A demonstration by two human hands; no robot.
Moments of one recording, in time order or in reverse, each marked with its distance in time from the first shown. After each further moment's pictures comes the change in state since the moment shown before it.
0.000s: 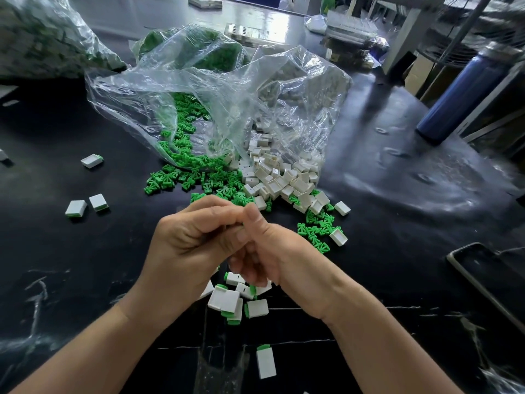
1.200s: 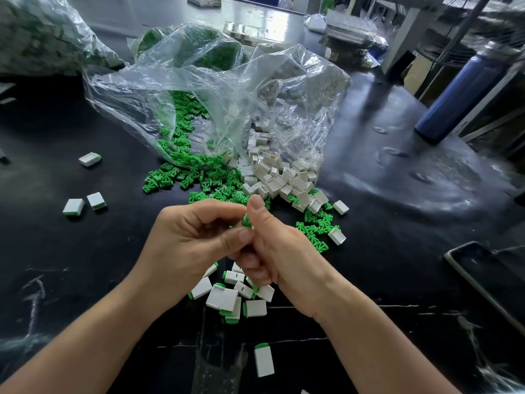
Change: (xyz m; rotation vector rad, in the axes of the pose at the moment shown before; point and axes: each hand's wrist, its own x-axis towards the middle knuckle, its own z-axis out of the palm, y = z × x) left_hand 0.005 0.009 0.001 -0.059 0.005 -0.238; right_hand -0.002 0.000 0.004 0.139 0.095 0.047
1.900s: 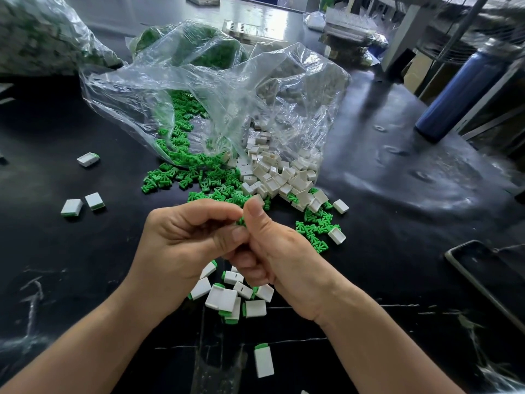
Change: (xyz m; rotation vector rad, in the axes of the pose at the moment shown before) left_hand -0.003 0.003 0.004 -0.049 0.080 0.050; right_hand -0.002 -0.004 0.004 -0.021 -0.070 -0.076
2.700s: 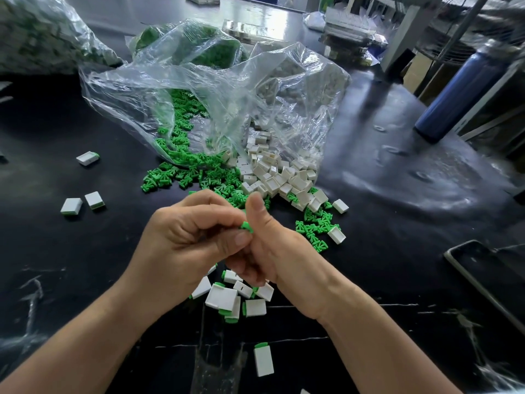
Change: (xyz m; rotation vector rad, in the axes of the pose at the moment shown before) left_hand -0.001 -0.001 -0.009 0.095 -0.197 0.103; right_hand -0.002 0.005 -0.005 -0.159 -0.024 0.056
